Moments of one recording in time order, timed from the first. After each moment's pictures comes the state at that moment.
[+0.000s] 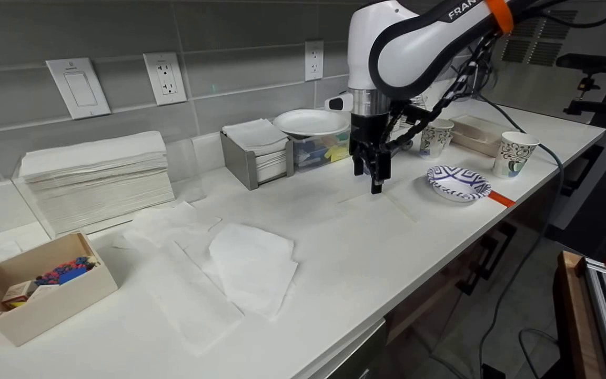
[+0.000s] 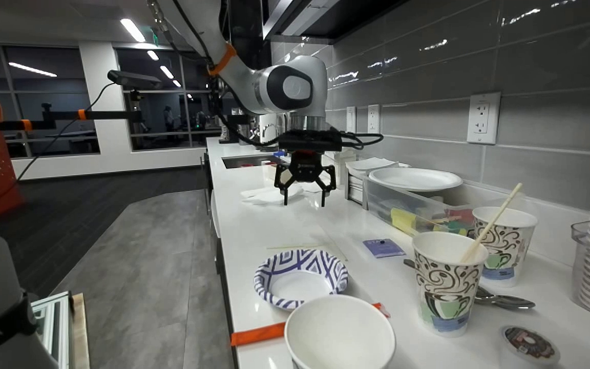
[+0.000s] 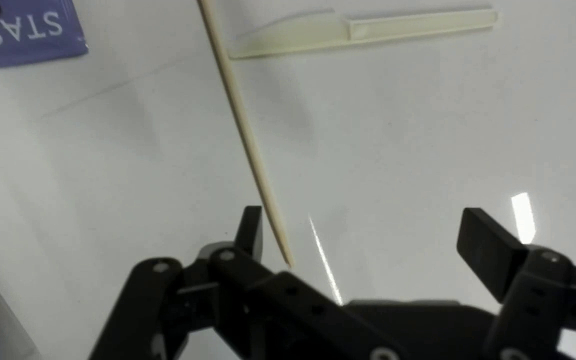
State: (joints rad) arm -0.07 0.23 0.03 -2.04 -0.04 2.19 -0.86
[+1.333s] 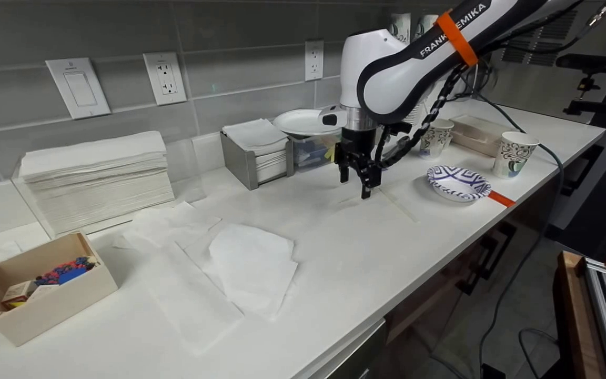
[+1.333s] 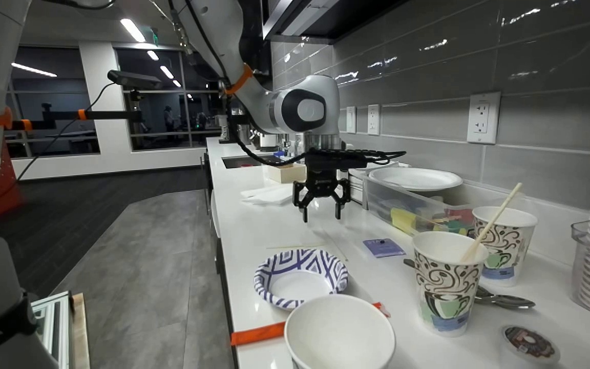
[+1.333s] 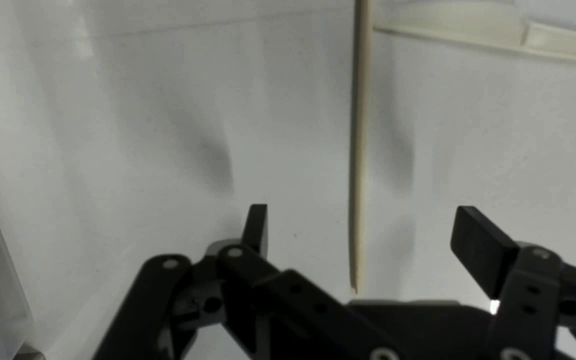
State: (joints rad) arm -0.10 0.36 0.03 -1.97 -0.07 2.32 -1.12
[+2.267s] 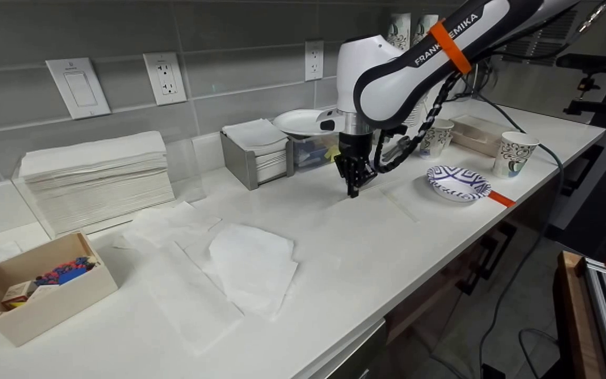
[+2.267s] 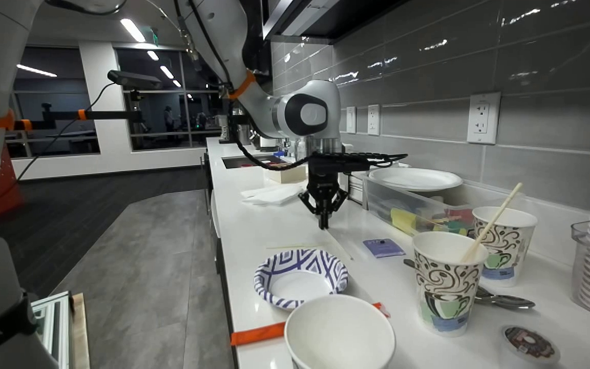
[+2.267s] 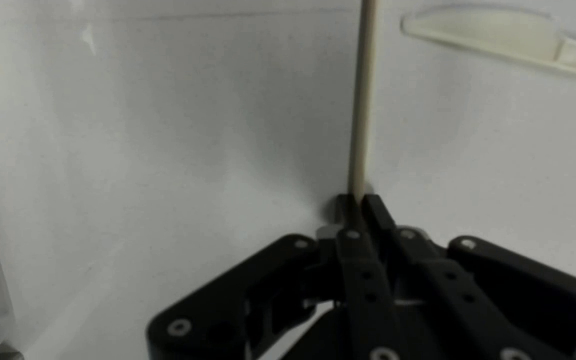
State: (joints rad) arm -0.10 0.39 0.03 -1.95 -0.10 2.32 -1.17
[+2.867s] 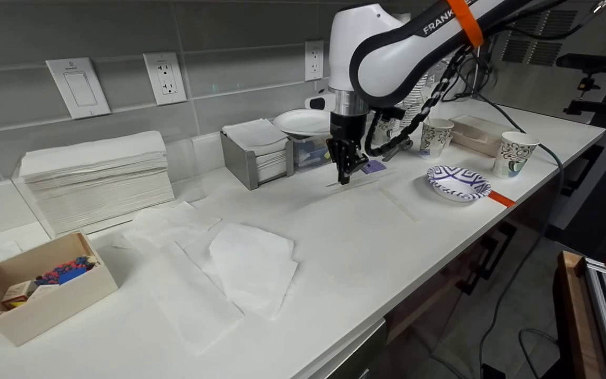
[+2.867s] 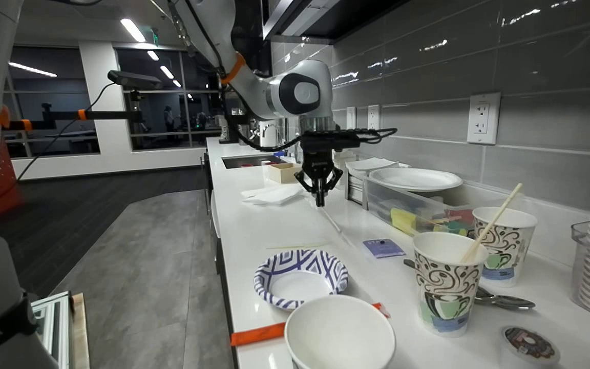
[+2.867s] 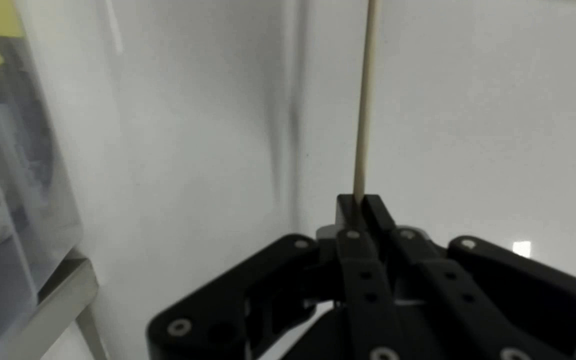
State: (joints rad) arm -0.06 0.32 0.05 -1.92 -0.11 2.27 -1.04
